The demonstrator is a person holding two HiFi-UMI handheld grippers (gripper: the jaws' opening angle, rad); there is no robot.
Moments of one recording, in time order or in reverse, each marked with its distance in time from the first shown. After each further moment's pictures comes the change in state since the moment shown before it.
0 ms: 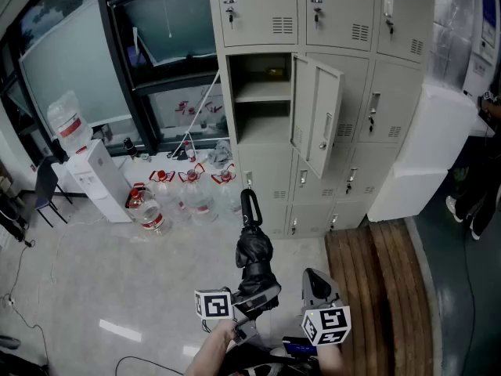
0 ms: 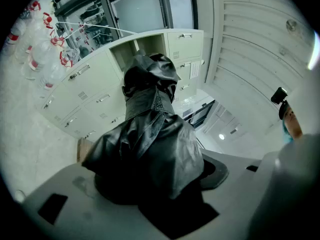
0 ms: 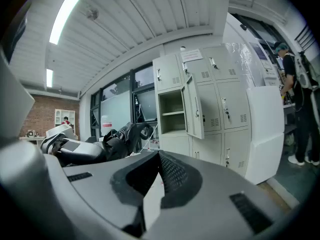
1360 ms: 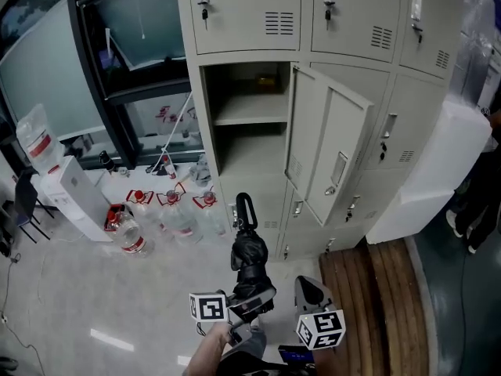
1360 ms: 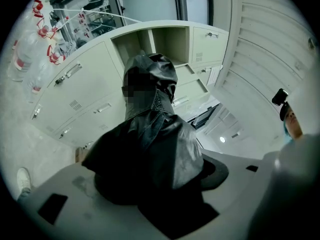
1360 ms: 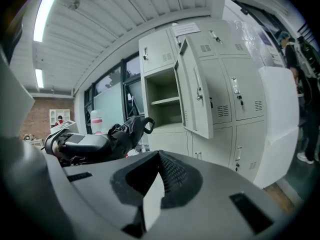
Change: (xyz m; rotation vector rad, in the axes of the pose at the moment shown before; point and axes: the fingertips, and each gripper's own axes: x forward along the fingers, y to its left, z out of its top) left arm 0.099 0.110 0.151 -0.042 0.028 -0.010; right arm 0.188 -0.080 -0.001 0.039 0.089 0.005
